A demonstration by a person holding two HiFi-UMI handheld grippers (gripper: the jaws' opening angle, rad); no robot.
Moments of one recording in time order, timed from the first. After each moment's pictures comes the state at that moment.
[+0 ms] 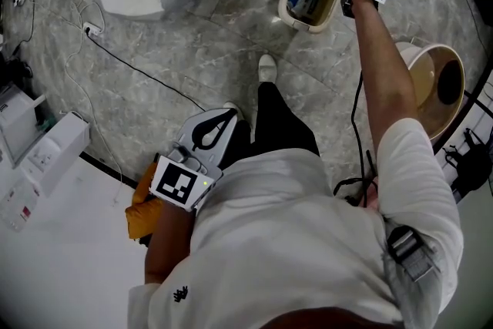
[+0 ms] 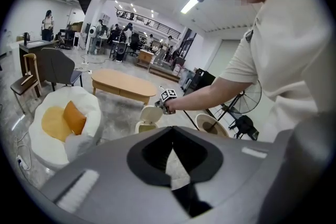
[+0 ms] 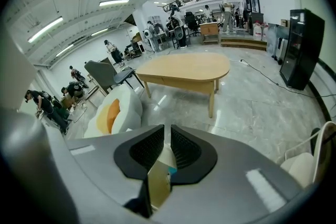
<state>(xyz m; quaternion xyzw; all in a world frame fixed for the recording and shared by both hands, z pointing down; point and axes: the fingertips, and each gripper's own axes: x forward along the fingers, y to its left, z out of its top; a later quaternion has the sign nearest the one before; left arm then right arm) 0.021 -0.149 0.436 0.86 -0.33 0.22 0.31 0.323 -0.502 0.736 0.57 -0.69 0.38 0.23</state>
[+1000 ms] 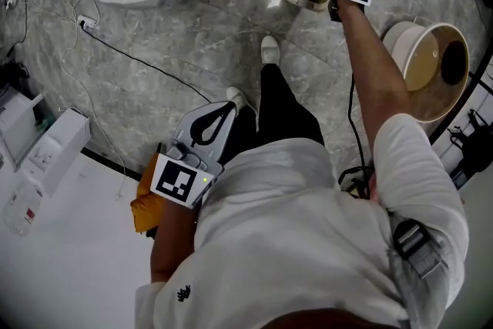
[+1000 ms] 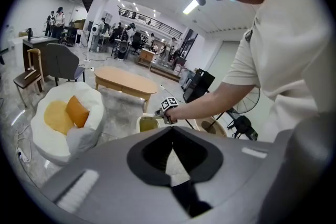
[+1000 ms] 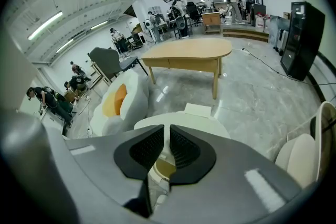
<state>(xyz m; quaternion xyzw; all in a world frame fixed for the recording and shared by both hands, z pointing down) -0.008 -0.114 0.440 0.86 -0.33 0.21 0.32 0.269 -0.398 0.780 0.55 -0.68 0.41 0.26</state>
